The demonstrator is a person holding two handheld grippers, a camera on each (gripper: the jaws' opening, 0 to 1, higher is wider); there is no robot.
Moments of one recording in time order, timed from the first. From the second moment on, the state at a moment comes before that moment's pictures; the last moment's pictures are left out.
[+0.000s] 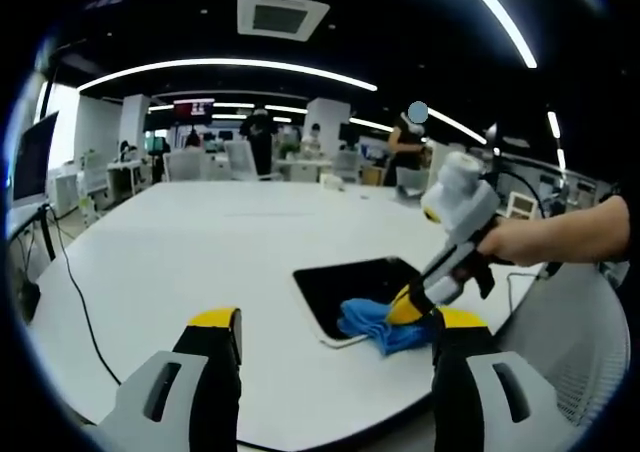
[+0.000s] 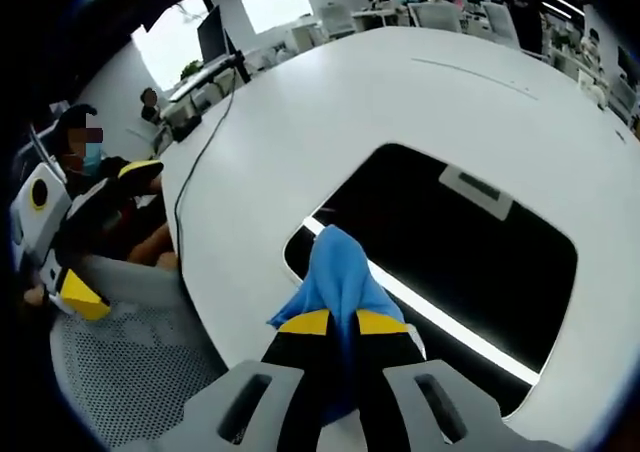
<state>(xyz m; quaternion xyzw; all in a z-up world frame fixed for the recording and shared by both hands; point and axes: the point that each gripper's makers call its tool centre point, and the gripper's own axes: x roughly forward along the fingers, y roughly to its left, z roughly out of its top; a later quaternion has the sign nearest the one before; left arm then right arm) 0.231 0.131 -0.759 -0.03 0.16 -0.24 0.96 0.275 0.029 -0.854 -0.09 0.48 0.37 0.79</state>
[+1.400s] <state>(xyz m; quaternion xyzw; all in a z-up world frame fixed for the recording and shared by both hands) 0.230 0.133 -0.761 -0.04 0.16 -0.23 0.96 0.278 0.088 -0.855 -0.12 0.47 0.43 0.76</state>
